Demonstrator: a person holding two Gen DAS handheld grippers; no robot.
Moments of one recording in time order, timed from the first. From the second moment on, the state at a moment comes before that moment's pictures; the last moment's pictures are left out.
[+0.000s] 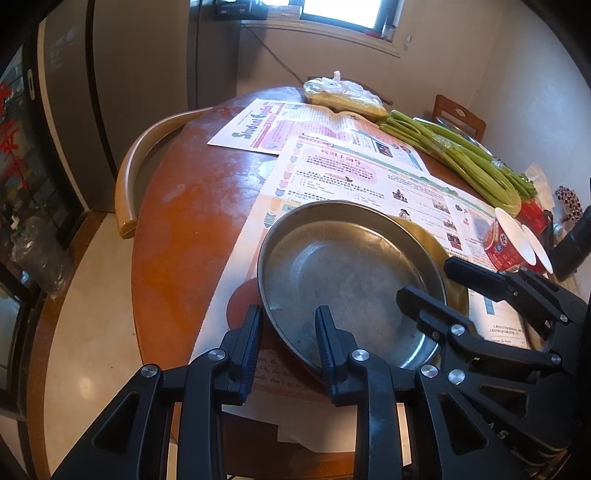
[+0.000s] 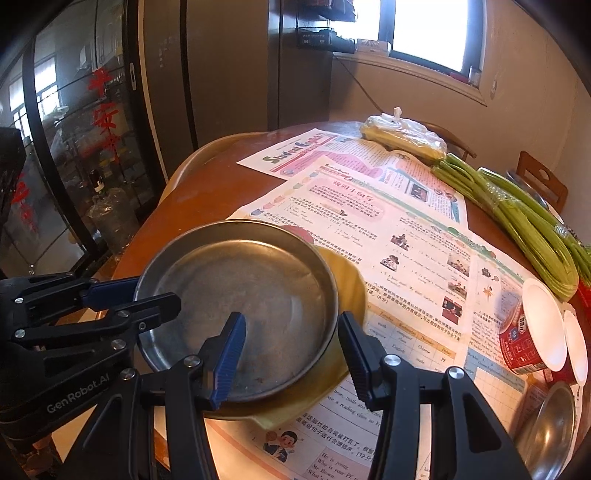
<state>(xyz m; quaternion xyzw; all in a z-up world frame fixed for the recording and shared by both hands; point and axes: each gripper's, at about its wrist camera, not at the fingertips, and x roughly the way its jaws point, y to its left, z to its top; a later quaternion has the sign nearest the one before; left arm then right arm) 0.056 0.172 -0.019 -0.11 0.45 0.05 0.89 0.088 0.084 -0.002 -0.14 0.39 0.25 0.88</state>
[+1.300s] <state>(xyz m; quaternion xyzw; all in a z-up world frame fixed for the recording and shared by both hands) 0.100 0.157 -0.043 -0.21 0.47 -0.01 0.86 0.122 0.030 -0.021 -0.01 0.43 0.25 0.87</state>
